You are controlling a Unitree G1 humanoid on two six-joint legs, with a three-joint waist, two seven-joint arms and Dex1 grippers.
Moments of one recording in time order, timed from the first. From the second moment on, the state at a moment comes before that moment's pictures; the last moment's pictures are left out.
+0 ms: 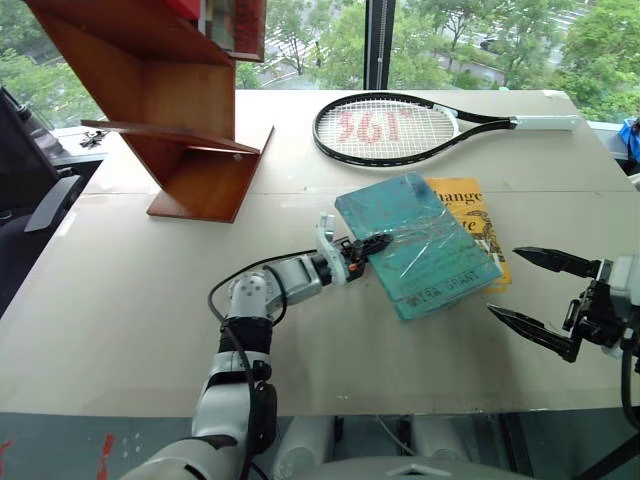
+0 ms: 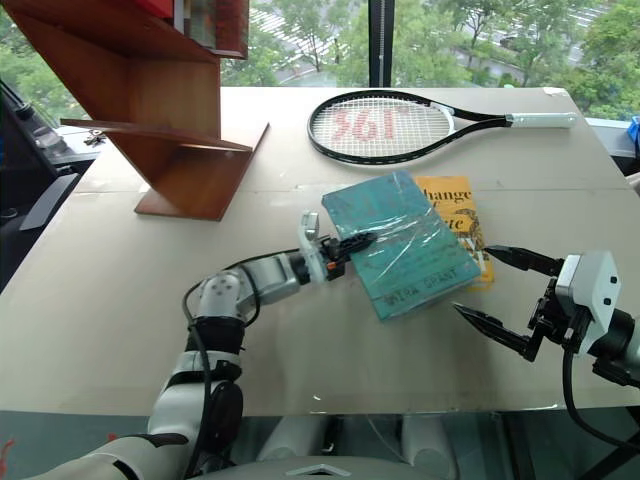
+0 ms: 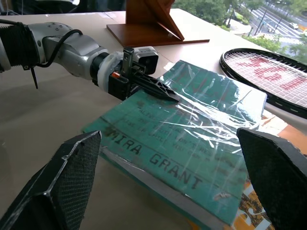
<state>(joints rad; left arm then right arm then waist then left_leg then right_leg) -0.55 0.14 0.23 0.38 -1.43 1.15 -0.07 0.26 -0.75 -0.49 -0.64 0.68 0.34 0.98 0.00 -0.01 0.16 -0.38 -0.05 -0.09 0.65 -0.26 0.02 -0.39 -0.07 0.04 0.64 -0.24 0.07</state>
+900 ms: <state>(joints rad) -0.98 1.38 -0.06 0.28 -0.01 -0.34 -1.08 -0.23 -0.60 -0.32 -0.41 0.84 0.31 0.91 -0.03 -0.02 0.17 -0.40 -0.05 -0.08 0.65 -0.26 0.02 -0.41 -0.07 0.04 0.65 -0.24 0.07</state>
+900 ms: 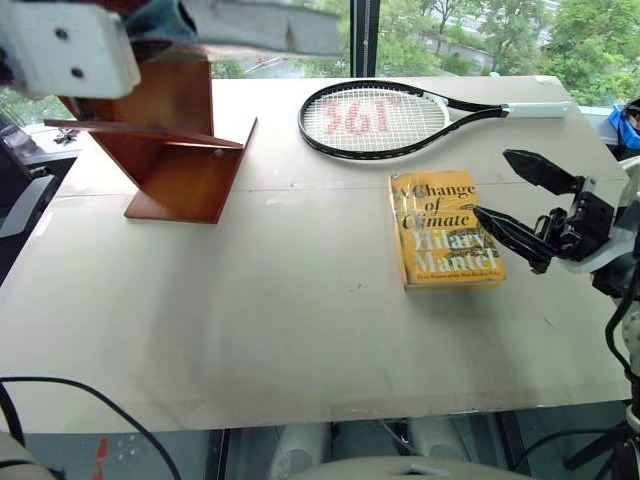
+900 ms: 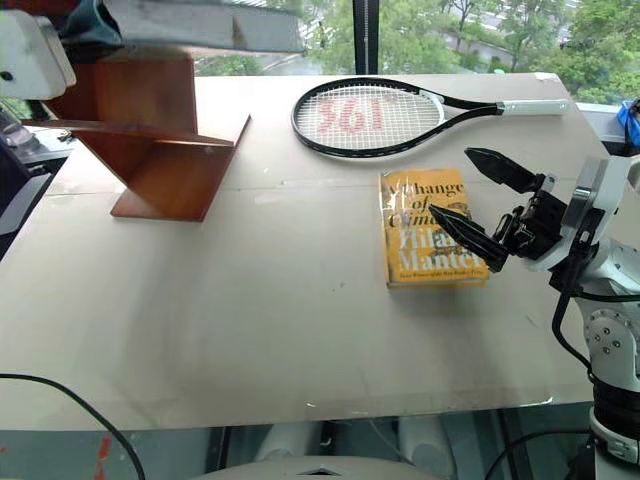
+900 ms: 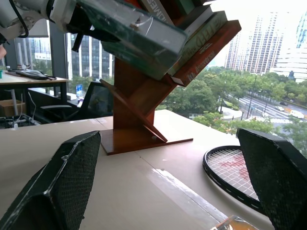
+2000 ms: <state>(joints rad) -1.42 1.20 -0.23 1.11 0.34 -0.76 -1.18 -0.20 -0.61 -0.31 -0.42 0.82 0.28 0.91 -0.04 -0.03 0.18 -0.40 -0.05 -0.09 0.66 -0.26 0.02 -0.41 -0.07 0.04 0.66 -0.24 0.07</state>
